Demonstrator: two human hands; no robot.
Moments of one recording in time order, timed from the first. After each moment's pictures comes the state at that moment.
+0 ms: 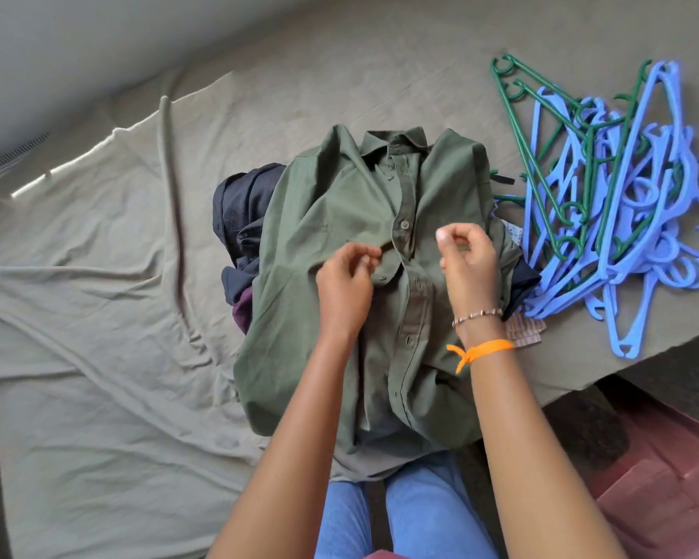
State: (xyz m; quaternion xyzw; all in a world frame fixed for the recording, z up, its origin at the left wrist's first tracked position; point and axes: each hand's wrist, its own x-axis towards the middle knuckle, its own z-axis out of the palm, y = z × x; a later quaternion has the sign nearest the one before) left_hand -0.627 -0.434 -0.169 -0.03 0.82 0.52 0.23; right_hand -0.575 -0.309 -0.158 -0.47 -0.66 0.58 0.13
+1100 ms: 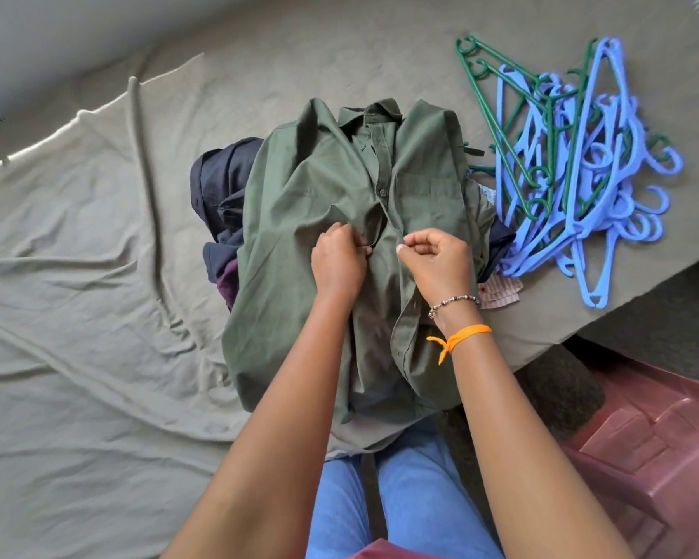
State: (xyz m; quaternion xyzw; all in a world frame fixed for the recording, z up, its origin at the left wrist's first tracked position) left_hand -0.613 -0.441 -0.202 0.12 0.93 0.26 0.22; right_hand -0.532 -0.349 -0.165 -0.47 -0.69 0.54 0.08
